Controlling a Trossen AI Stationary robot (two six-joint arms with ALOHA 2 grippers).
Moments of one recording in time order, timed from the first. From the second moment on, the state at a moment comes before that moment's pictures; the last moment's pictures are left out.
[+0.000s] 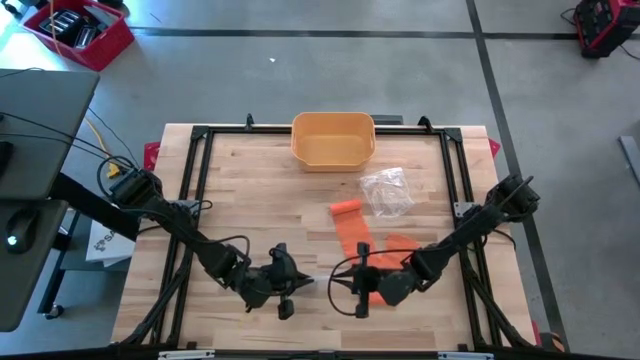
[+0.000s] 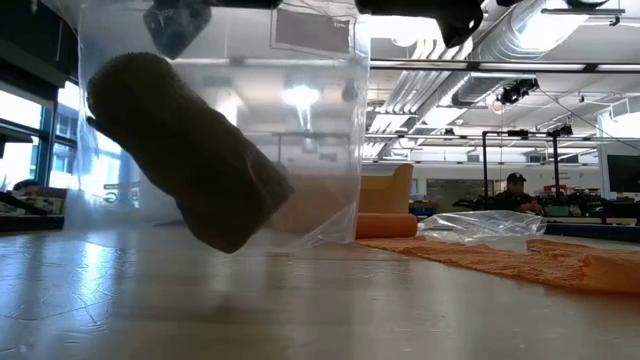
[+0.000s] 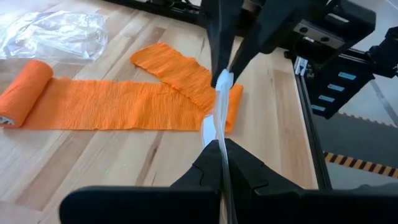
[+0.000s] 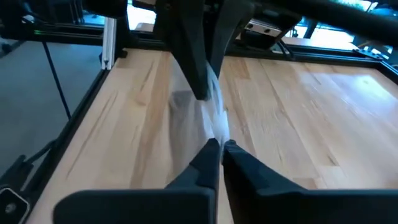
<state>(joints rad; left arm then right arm) -0.64 1.64 0.99 0.08 -0.63 -0.59 0.62 1.72 0.98 0.29 0.63 0.17</state>
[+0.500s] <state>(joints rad) -0.64 1.64 0.99 0.08 -0.63 -0.59 0.57 1.72 0.98 0.31 0.58 0.12</state>
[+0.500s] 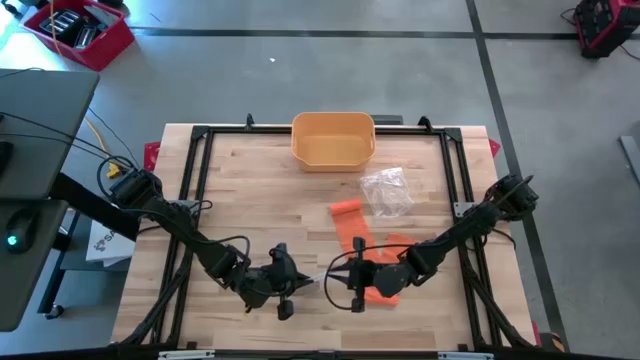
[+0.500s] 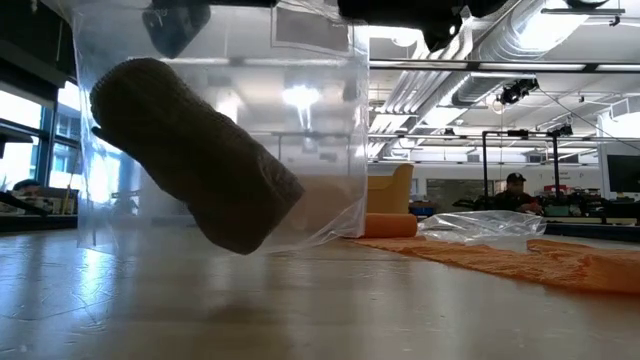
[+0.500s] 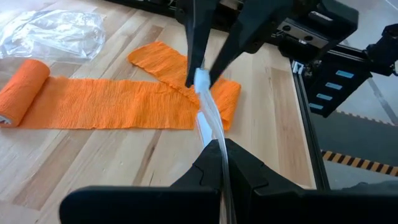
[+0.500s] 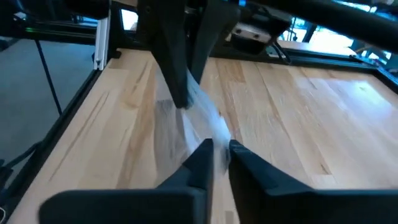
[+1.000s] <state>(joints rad) -0.64 1.64 0.99 0.07 -0.63 -0.59 0.57 1.67 1.01 0.22 0.49 0.11</state>
